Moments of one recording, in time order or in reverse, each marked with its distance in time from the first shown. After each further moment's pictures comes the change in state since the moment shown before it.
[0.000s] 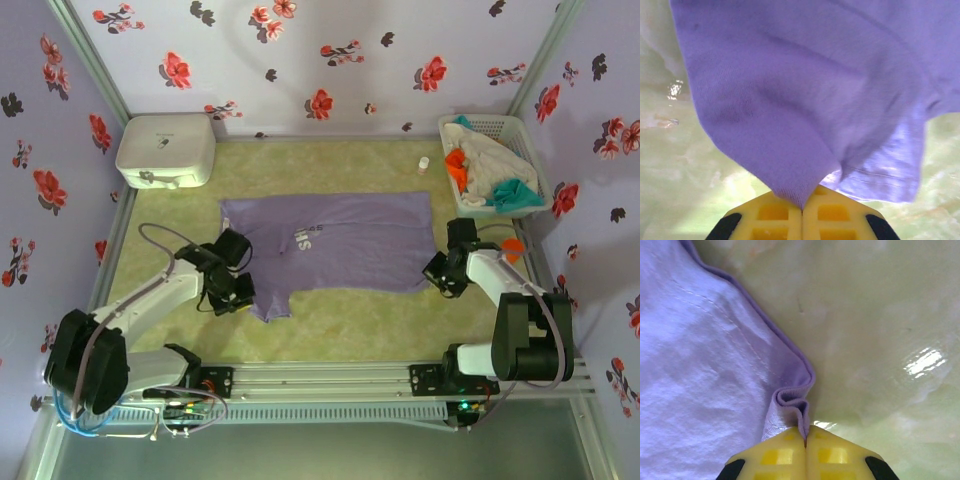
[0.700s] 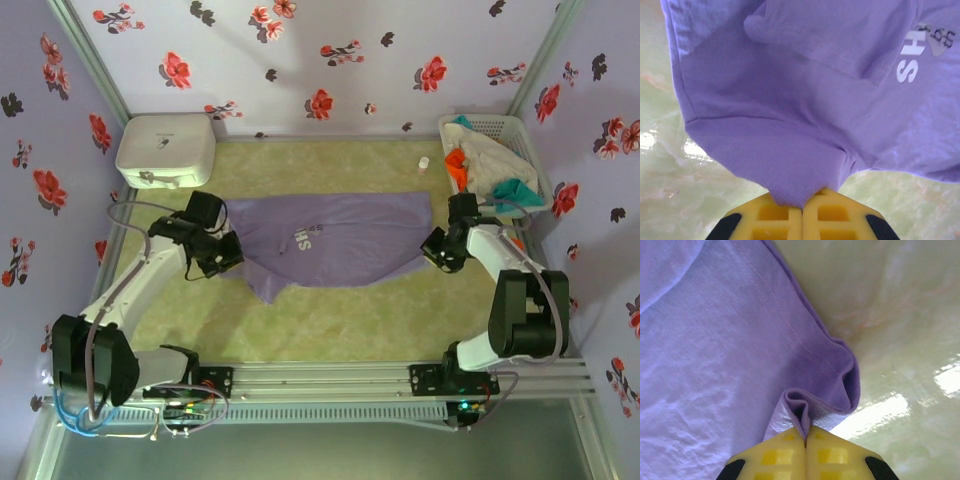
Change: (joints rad) left arm 0.231 0.049 0.226 0.015 0.060 0.147; right arm -0.005 0.148 0.223 -0.033 -0.083 -0.016
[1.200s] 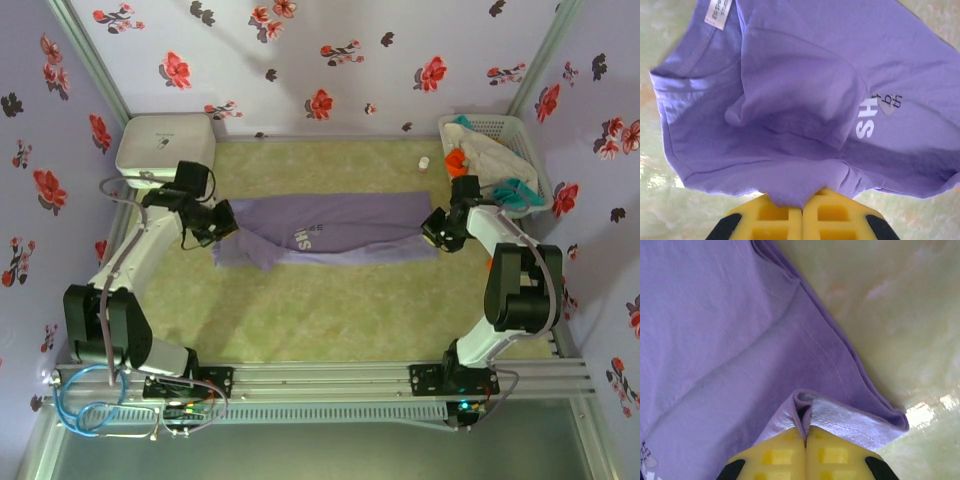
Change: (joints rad) left arm 0.120 0.190 0.220 0.032 0.046 0.094; right arm -0.032 0.161 0.166 0.053 -0.056 0.023
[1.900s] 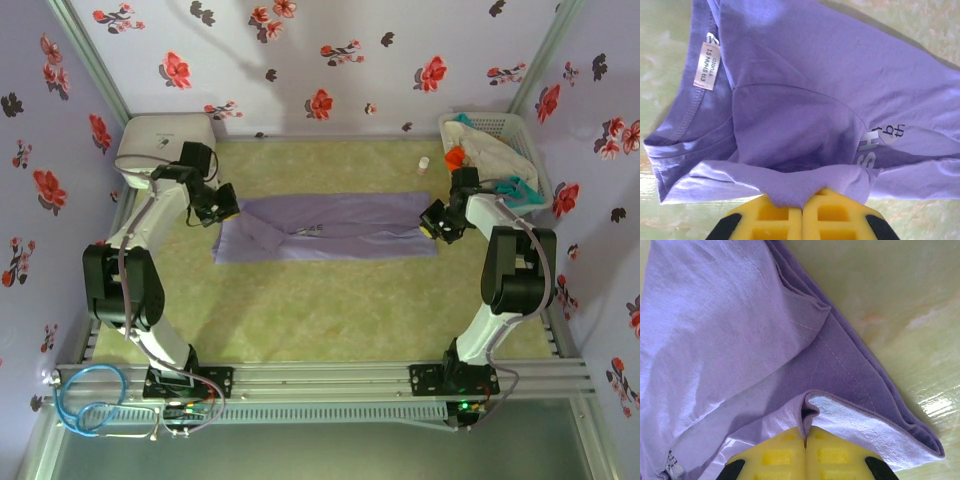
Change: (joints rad) left arm 0.040 0.219 0.195 -0.017 0.010 0.096; right arm -0.014 0.116 0.109 -0.021 -0.064 0.029
